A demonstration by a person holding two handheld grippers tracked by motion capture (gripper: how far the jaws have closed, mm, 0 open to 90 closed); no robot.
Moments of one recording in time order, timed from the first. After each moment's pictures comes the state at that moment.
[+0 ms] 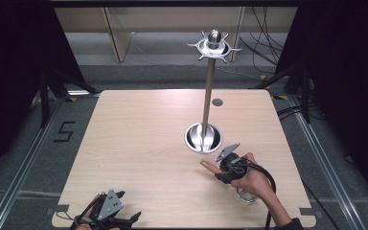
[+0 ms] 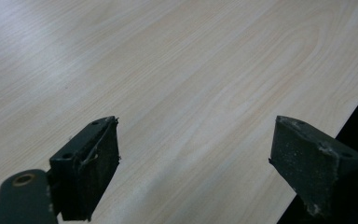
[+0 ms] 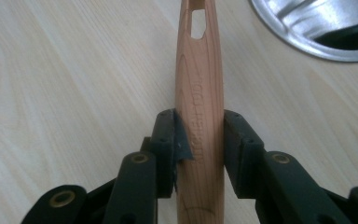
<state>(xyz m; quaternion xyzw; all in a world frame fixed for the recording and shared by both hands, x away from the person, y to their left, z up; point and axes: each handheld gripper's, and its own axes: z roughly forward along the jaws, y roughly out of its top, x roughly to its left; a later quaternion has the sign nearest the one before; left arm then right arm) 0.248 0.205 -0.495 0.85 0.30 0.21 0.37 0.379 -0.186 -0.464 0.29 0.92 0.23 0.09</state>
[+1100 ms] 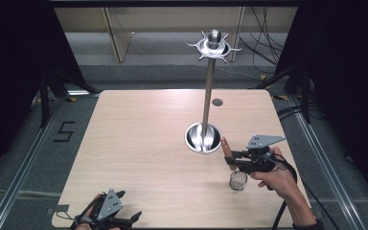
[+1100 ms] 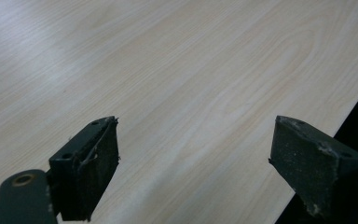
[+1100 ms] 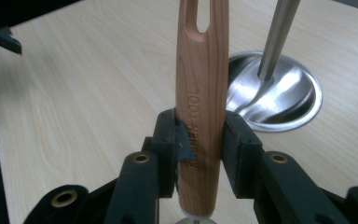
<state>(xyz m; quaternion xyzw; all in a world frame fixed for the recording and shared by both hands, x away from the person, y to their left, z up) 0.246 0.201 -0.494 0.85 0.31 0.20 0.38 0.369 -0.244 -0.416 0.31 0.84 0.44 0.09</state>
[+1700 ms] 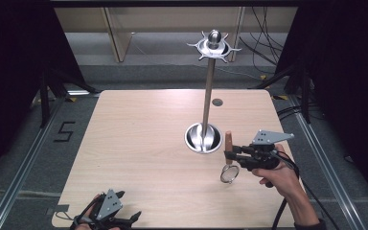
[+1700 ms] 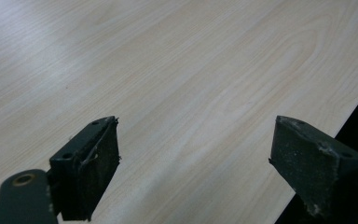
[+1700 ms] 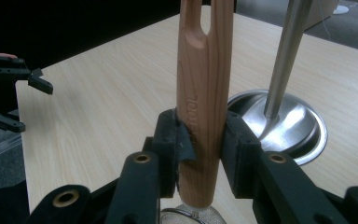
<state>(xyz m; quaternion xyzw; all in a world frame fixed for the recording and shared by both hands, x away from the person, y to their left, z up) 0.248 0.206 -0.495 0.85 0.31 0.20 0.38 0.366 -0.246 -0.397 0.30 0.81 0.50 0.09</state>
